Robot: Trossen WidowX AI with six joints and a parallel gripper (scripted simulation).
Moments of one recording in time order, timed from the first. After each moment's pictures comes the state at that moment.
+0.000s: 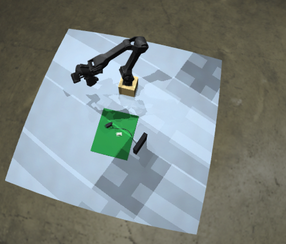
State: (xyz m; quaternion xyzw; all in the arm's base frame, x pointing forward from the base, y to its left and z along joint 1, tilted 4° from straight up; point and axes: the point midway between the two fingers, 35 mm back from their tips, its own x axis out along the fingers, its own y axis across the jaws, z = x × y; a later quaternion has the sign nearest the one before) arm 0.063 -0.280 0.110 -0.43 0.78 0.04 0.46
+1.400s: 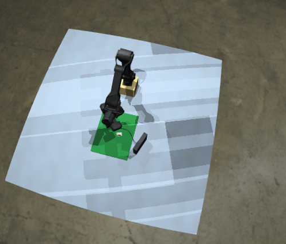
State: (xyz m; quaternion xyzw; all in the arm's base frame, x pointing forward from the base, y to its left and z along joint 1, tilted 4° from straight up) arm 0.284 -0.068 -0.014 -0.69 0.34 0.57 0.28
